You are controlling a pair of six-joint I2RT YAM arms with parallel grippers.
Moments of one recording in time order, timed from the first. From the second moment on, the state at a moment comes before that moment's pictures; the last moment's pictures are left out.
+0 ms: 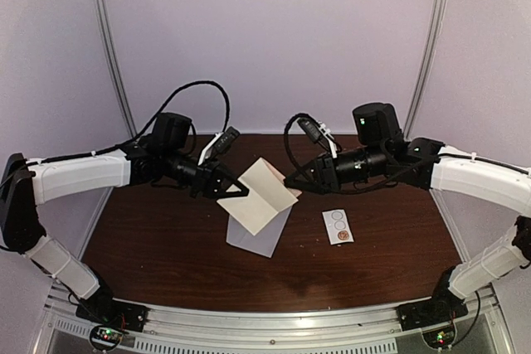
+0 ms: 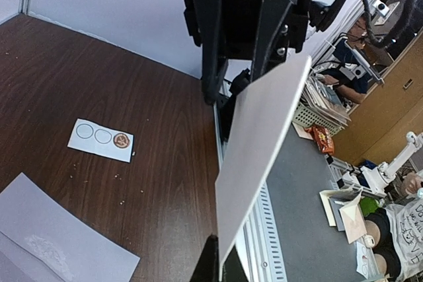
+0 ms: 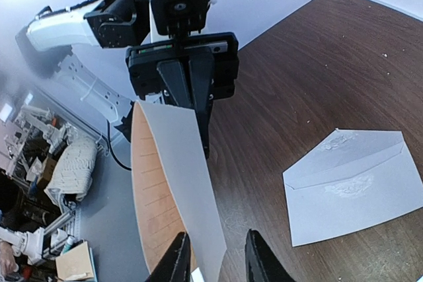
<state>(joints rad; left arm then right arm) -0.65 1.49 1.05 -0.12 1.12 -0.02 0.81 1.36 1.14 -0.22 -0.63 0.32</state>
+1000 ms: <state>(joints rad) -0.65 1.50 1.05 -0.12 1.09 0.00 0.79 1.43 1.07 -0.01 -0.70 0.45</state>
